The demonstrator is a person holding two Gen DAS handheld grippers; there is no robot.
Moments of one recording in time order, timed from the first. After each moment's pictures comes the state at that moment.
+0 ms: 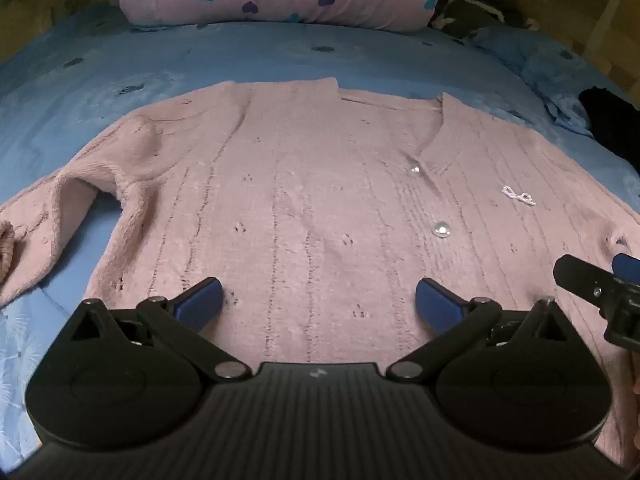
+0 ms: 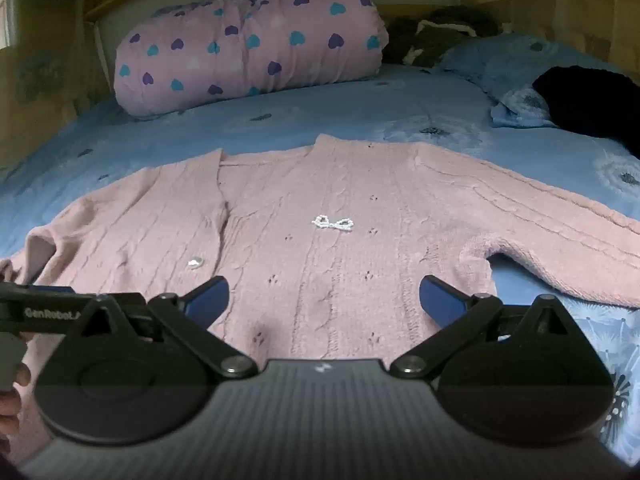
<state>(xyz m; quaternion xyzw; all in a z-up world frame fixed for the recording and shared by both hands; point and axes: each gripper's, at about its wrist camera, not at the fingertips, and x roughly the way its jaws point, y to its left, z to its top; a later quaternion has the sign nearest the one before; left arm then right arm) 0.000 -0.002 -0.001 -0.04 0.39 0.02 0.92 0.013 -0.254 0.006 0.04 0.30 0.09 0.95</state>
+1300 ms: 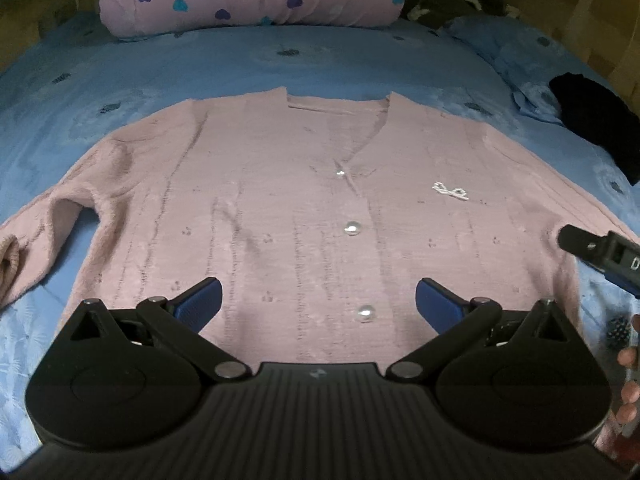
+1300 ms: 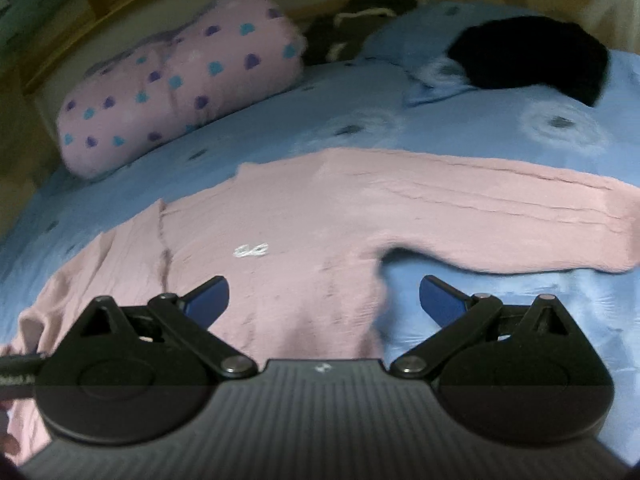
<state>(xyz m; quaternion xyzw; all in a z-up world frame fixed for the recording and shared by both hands) -0.016 -0.061 0.044 -0.04 0.41 0.01 0.91 0.009 -0.329 0.017 0.15 0.30 0.01 0.94</state>
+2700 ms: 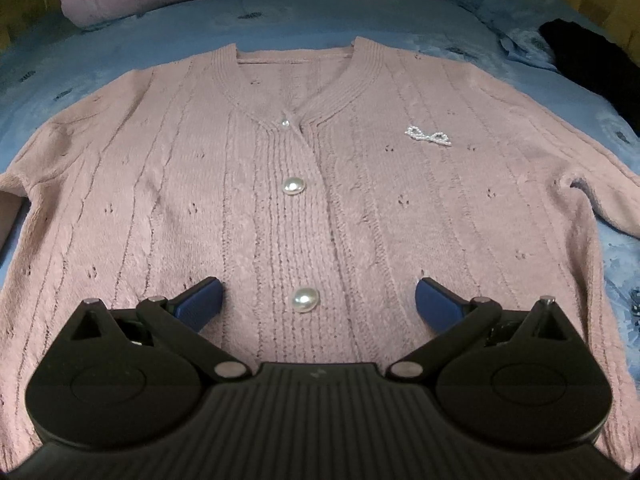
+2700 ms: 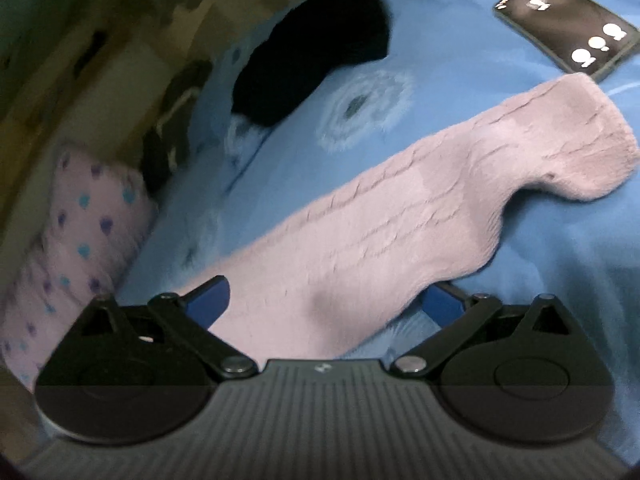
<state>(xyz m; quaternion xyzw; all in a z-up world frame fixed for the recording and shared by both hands) 0.011 -0.093 -0.007 0.00 0.45 -0.01 0.89 0.011 -0.456 -0.016 0.42 0.22 -0.18 0.86</state>
